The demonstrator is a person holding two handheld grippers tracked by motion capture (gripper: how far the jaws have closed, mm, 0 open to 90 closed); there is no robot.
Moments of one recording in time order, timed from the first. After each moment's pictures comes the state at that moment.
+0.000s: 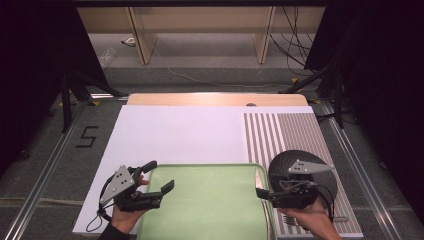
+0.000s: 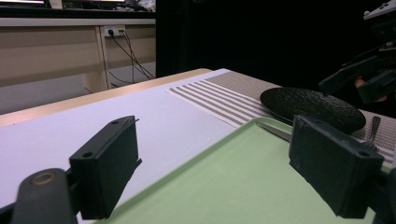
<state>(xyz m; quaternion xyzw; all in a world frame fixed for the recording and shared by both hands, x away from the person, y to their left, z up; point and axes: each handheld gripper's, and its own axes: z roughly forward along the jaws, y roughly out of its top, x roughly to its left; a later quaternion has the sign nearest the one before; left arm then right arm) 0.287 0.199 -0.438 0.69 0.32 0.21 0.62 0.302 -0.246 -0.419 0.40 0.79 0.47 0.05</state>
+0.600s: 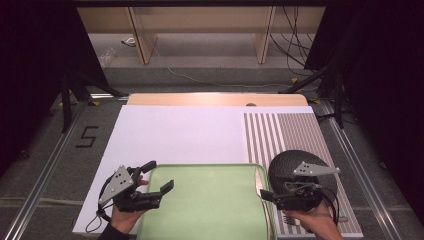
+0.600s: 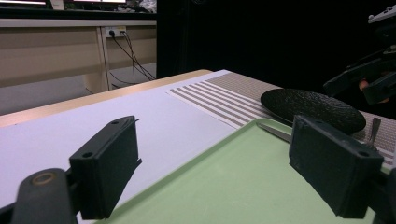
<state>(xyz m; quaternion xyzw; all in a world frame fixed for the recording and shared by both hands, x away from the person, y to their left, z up) 0.286 0.199 -0.438 0.69 0.32 0.21 0.62 0.296 -0.256 -0.421 0.41 0.78 0.46 0.05</state>
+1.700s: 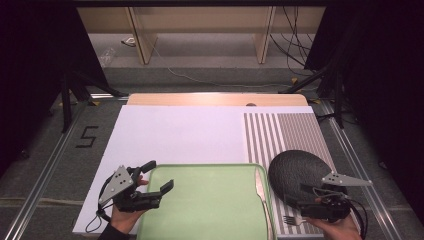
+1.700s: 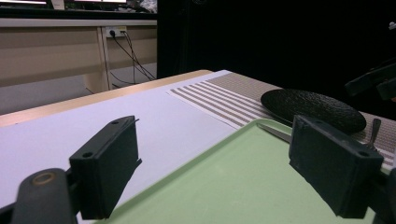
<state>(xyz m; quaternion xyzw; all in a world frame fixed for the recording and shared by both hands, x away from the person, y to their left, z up) 0.286 0.199 -0.437 0.69 0.32 0.21 0.62 0.271 -0.309 -0.424 0.48 0.75 0.45 0.08</state>
